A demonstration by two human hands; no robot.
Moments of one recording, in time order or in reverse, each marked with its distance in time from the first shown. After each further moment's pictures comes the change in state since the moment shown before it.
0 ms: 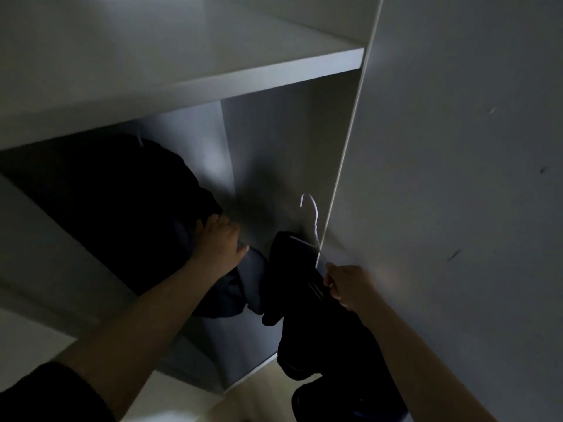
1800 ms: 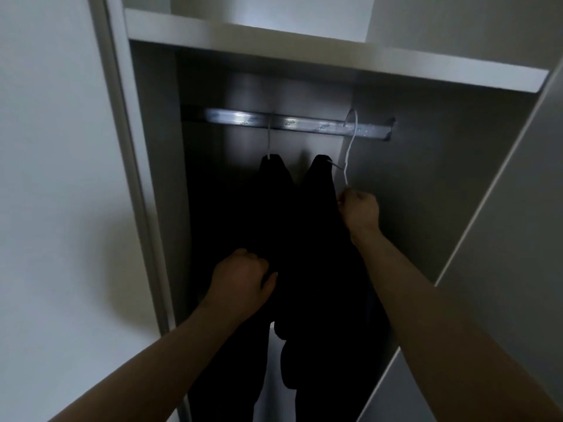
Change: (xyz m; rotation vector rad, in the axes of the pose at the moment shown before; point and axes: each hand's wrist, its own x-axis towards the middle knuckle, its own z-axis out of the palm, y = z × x) left_hand -0.095 -0.023 0.038 -0.341 0.513 -0.268; right_hand 0.075 -0.198 0.105 0.051 -0.013 -0.790
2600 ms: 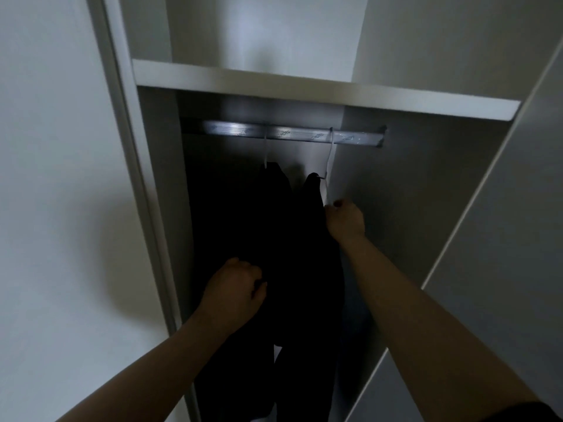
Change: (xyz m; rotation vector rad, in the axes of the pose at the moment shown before) left_hand 0.001 -0.012 -0.013 -0.158 -0.025 -0.020; right_hand 0.007 -0.005 0.018 -0.232 -0.106 0.045
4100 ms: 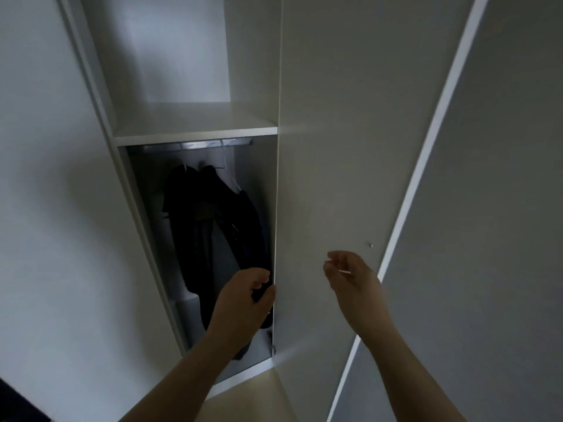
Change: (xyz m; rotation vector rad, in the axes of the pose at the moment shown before) left_hand -0.223 0.289 -0.129 -0.434 -0.110 -0.086; right_hand -0.480 -0.015 -0.269 0.263 0.257 0.034
